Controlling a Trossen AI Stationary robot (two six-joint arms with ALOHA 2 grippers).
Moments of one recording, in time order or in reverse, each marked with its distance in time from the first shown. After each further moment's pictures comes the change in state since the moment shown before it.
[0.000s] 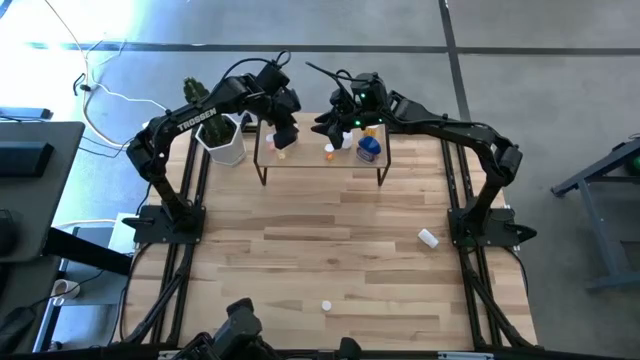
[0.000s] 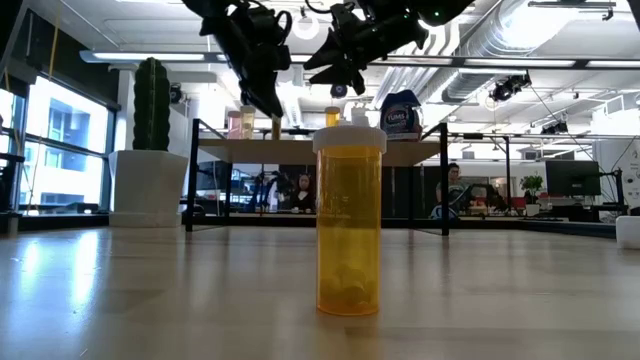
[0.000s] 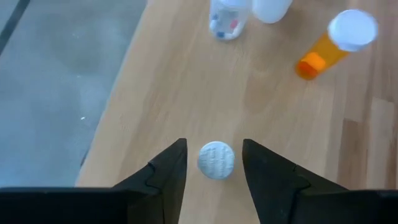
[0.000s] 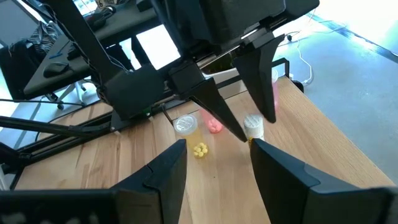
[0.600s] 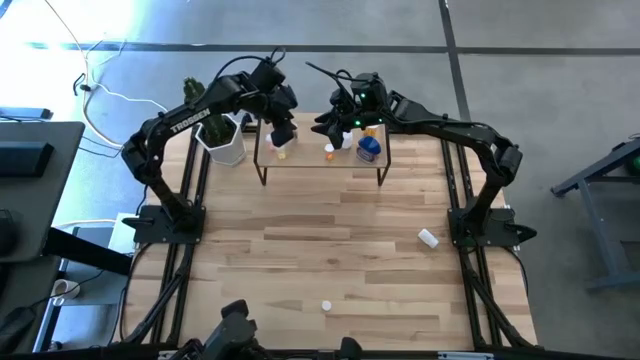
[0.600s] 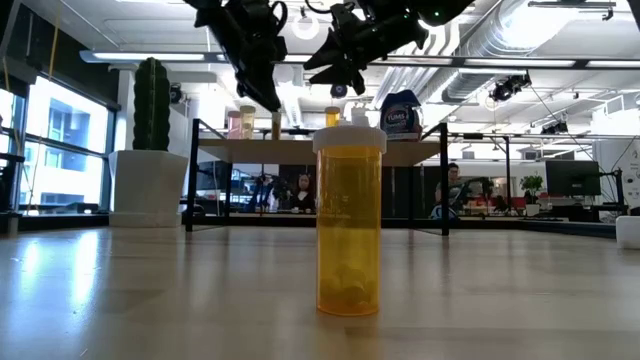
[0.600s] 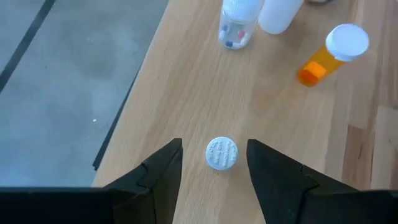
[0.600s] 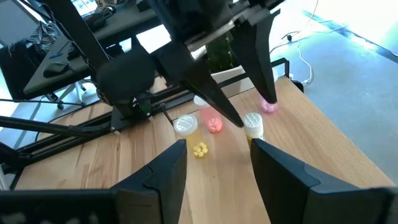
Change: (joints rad) left arm 0.000 -0.041 0.000 0.002 -0.032 -0.018; right arm 0.000 0.000 0.000 0.000 0.000 0.000
